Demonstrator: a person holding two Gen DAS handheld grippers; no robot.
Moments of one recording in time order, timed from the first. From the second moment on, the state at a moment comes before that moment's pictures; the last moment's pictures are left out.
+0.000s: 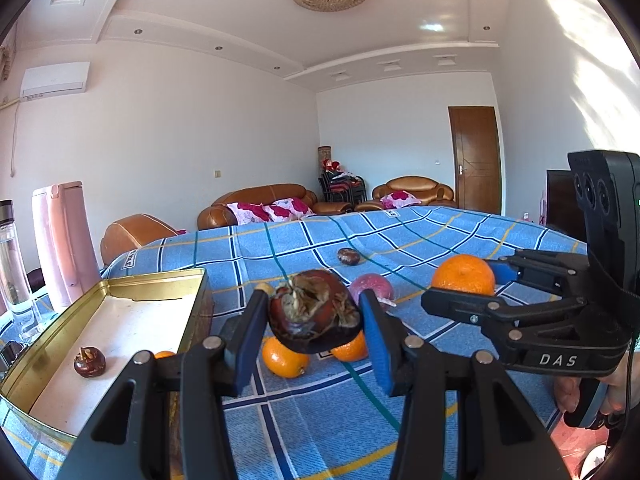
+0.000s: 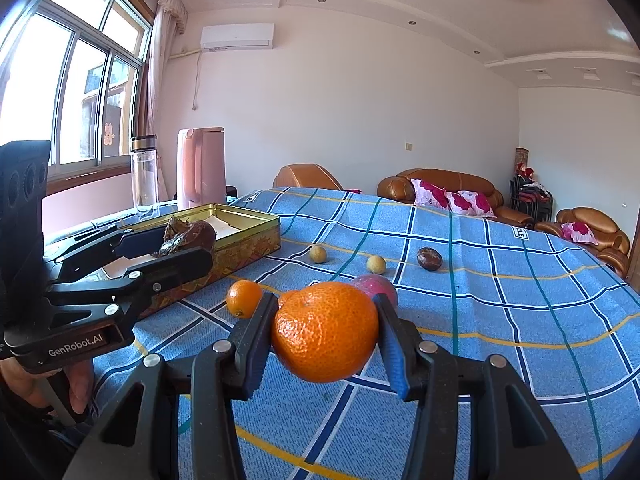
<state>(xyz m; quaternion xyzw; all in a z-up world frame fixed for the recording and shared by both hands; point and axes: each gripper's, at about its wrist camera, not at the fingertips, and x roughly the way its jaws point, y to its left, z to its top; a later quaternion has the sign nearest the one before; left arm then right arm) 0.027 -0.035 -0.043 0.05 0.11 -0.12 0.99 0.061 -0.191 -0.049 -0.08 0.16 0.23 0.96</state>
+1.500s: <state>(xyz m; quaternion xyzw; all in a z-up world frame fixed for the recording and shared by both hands) 0.027 0.003 -0.027 0.01 0.11 -0.08 0.99 0.063 -0.161 -0.029 -0.10 0.15 0.27 0.95</state>
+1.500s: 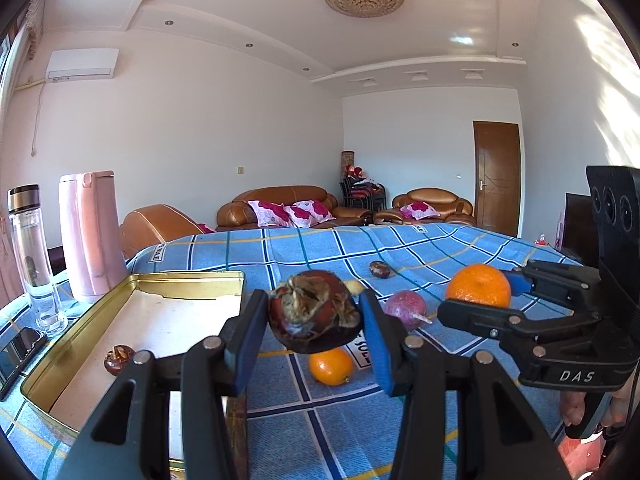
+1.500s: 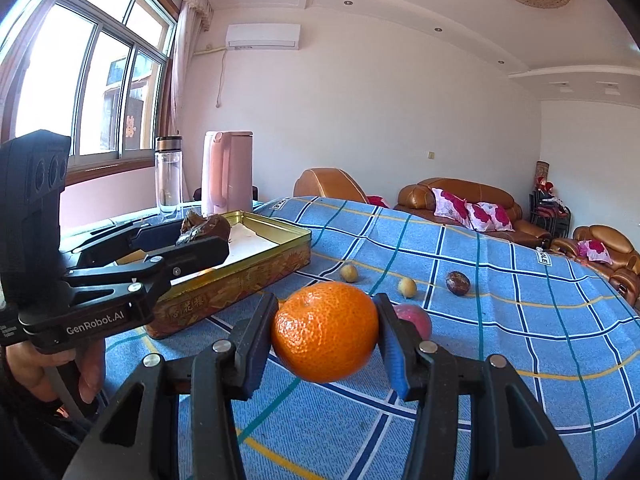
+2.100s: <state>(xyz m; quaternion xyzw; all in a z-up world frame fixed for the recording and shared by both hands) 0.027 0.037 -0.015 0.00 0.11 -0.02 0.99 0.080 -0.105 -0.002 -0.12 0.15 0.32 0.93</state>
